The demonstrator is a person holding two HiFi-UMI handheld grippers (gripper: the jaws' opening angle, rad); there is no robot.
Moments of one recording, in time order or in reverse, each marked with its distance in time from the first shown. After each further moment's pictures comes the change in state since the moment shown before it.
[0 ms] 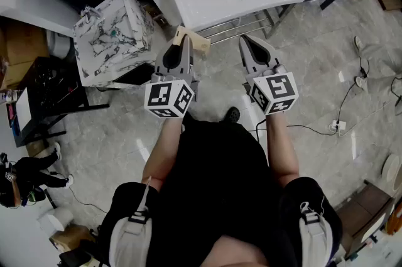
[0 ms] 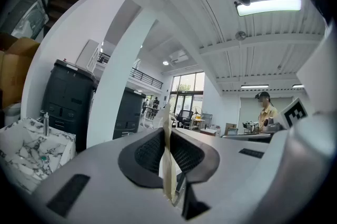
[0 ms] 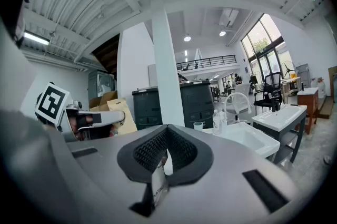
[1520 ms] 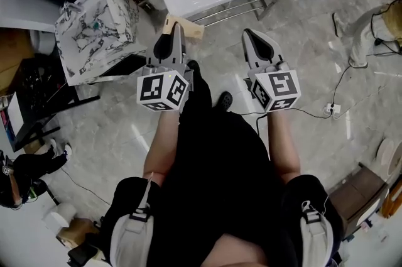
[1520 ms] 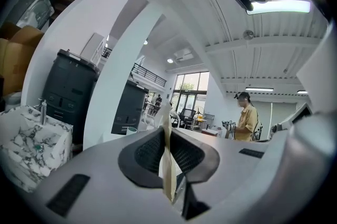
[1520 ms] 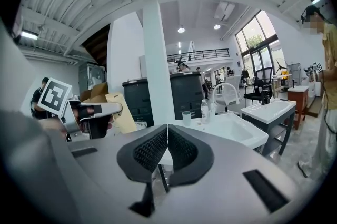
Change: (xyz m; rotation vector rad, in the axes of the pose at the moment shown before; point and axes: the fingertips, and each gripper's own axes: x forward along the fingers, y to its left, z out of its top) left arm 0.039 0.009 -0.026 -0.050 0.024 0.022; right arm 0.001 -0.045 -0.033 0.025 0.090 -0.087
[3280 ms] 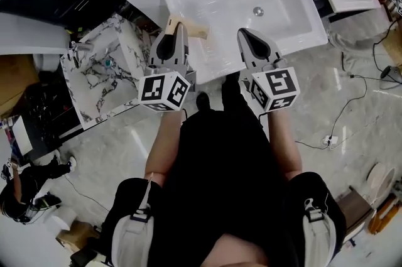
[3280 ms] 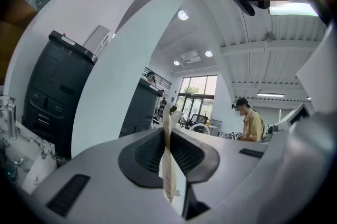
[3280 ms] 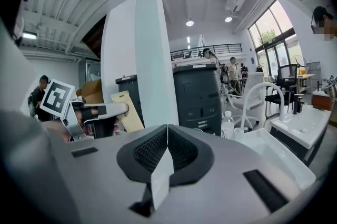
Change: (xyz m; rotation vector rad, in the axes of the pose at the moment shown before) left arm 0.230 0.165 0.060 -0.056 -0.027 0.027; right arm 0.288 -0.040 0.091 -0.045 0.043 0.106
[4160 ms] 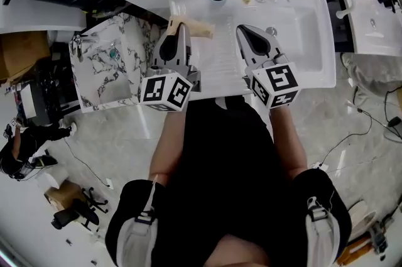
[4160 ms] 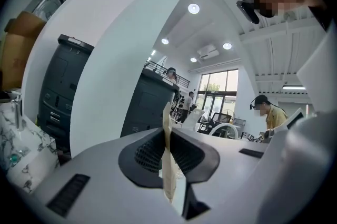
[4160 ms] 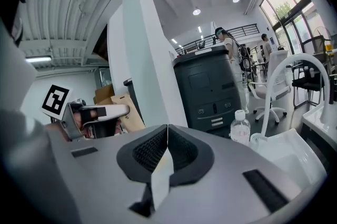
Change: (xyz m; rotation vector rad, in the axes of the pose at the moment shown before) left arm 0.101 0.005 -0.017 -0.013 0.003 0.241; right arm 0.098 -0.093 0.007 0.051 0.056 0.268
